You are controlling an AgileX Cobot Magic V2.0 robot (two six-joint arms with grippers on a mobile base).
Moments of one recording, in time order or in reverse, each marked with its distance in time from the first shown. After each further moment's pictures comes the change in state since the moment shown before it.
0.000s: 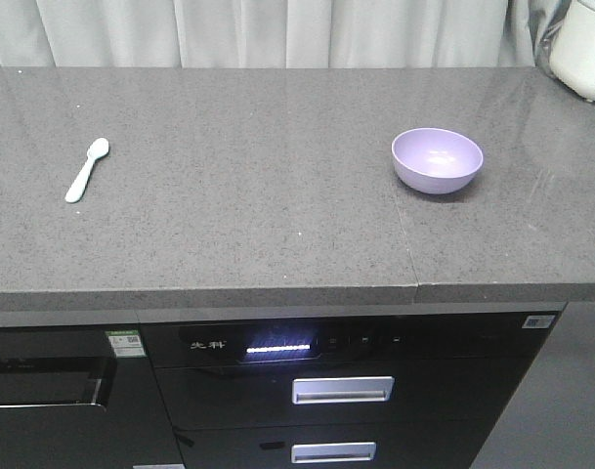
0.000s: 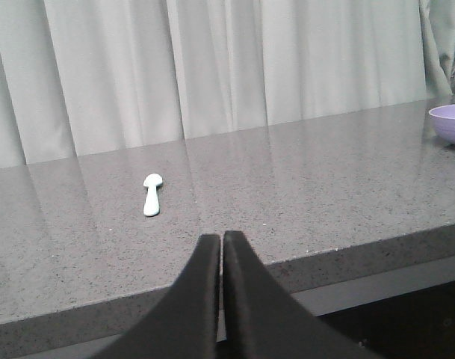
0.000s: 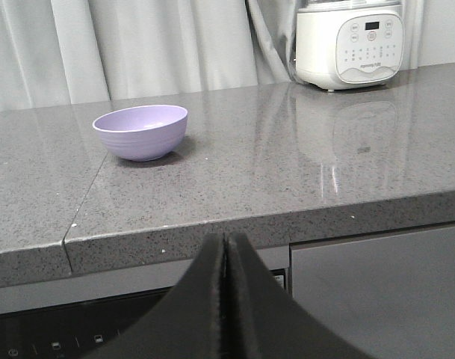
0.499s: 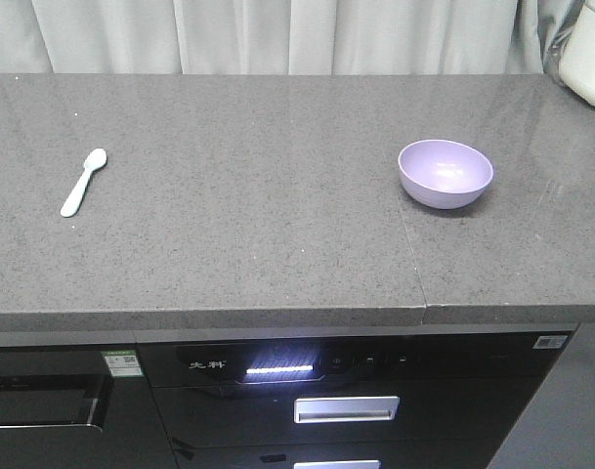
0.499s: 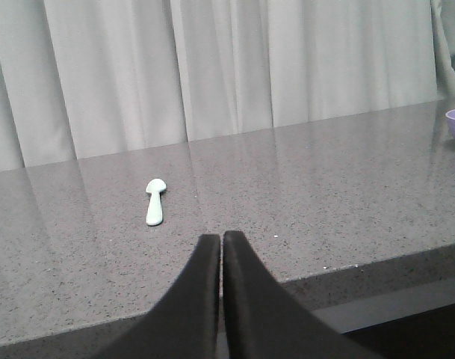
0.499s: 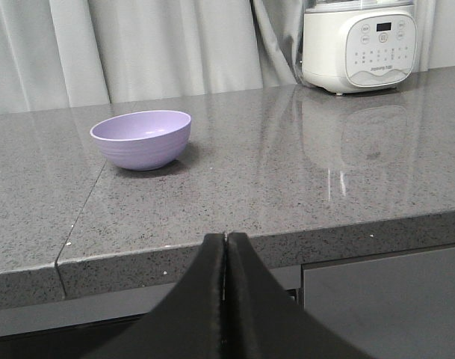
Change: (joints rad) left arm 0.000 0.000 0.000 0.000 0.000 0.000; right arm 0.000 0.000 0.000 0.000 0.000 0.000
